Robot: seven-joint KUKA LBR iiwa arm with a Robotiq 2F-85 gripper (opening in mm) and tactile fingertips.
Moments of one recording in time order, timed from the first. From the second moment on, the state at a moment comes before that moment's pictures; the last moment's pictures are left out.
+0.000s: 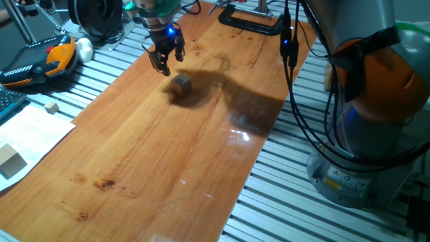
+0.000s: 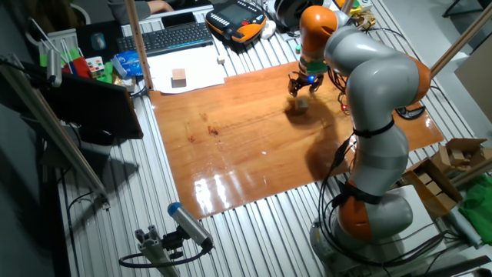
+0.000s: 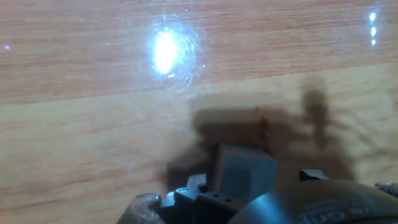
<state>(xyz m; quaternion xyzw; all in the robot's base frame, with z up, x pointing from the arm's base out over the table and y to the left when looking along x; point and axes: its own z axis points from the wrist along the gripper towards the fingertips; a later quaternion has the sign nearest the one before) 0.601 -0.092 0.105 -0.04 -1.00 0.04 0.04</state>
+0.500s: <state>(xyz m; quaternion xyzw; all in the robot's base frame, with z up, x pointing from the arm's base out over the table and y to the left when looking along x) 0.601 -0.098 0.082 -0.05 -1.00 0.03 0.02</state>
